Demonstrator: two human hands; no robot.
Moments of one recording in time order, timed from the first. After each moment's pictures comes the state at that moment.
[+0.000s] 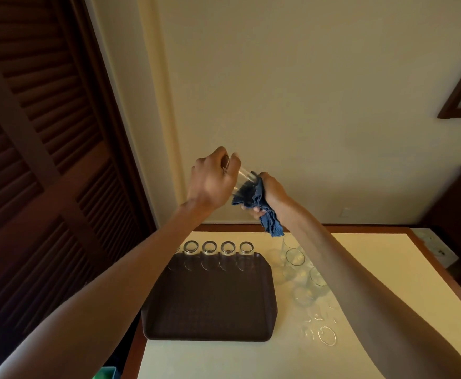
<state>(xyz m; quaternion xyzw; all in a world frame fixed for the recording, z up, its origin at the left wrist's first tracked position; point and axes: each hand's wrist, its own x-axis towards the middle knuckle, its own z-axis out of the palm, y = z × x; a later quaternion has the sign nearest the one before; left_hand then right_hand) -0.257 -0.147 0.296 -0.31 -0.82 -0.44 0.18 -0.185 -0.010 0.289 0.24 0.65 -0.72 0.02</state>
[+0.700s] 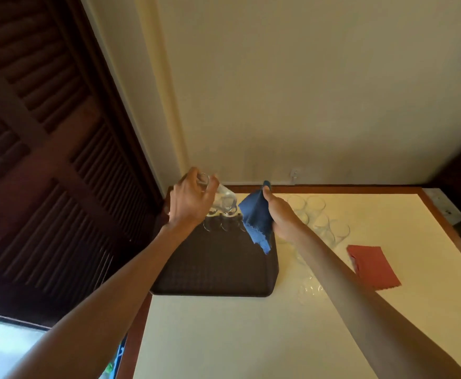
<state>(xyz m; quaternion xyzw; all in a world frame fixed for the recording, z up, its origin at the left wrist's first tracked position) -0.243 -0.191 0.172 -0.17 -0.89 -0.39 0.13 -0.160 -0.006 0.156 0.36 0.55 -0.75 0.03</state>
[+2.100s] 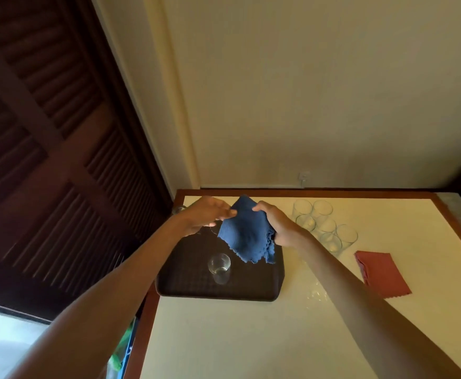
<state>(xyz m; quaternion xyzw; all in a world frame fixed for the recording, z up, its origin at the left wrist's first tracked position) -0.255 -0.194 0.161 -0.16 -0.80 -0.45 -0.37 -0.153 -0.007 0.143 0.25 0.57 -0.76 0.16</state>
